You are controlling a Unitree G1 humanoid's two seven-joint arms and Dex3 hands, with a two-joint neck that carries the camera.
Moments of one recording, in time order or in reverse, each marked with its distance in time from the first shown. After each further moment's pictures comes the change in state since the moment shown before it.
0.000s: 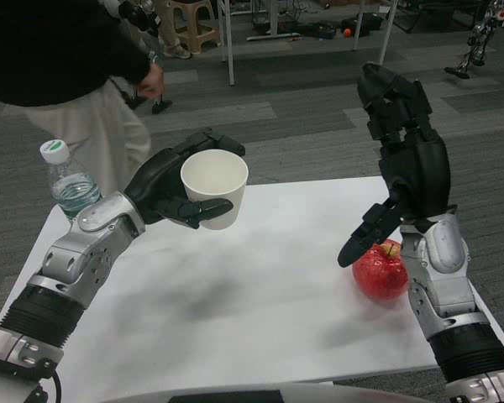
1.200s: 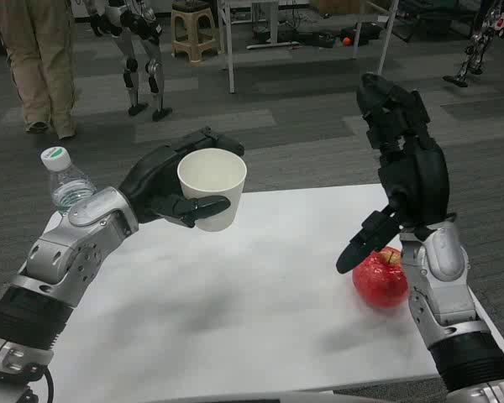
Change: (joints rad) left arm -0.011 0.029 0.043 -0.144 -0.036 0.214 0.015; right arm 0.000 -0.001 0.000 0.005 0.000 0.002 0.000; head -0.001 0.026
